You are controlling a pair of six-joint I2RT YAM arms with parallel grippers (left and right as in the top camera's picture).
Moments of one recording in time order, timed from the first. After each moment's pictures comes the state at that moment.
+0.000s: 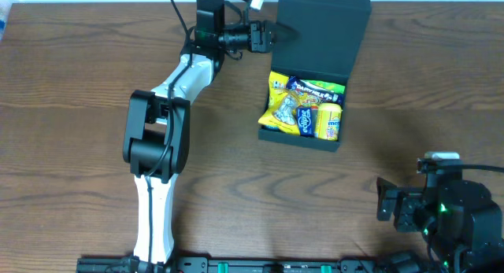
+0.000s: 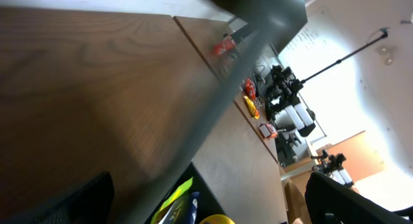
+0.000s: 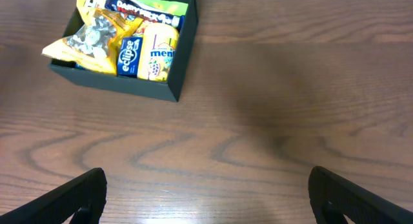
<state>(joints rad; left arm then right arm) -0.23 2.33 1.73 0.36 1.20 -0.66 0.30 0.58 1.01 -1.23 0.15 0.26</state>
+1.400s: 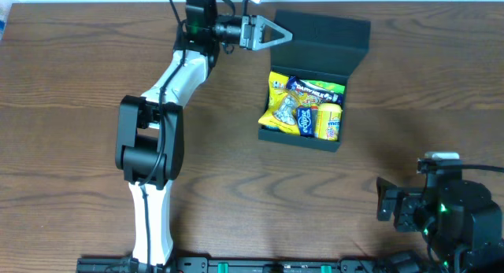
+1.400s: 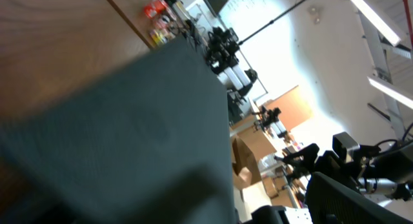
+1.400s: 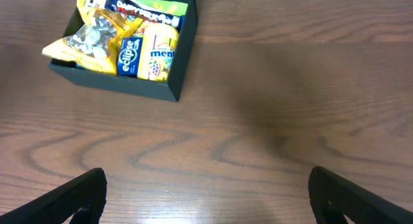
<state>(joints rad) -0.23 2.25 1.73 0.52 1.50 -0.92 0.30 0.58 1.01 -1.23 0.15 0.26</state>
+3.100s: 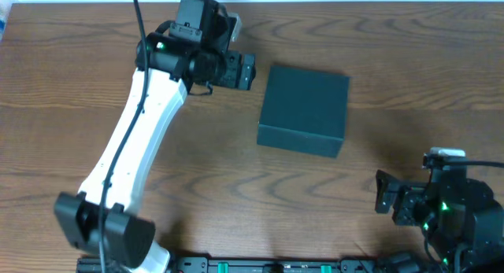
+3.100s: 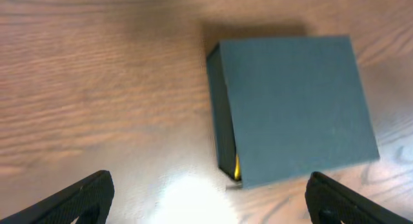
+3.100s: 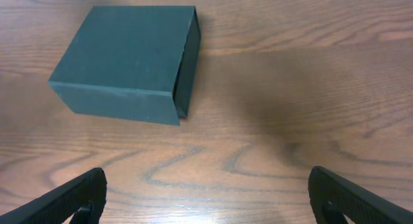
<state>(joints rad) -0.32 1.70 1.75 -1.08 0.21 -0.11 0.30 0.59 1.01 -1.17 0.15 0.34</state>
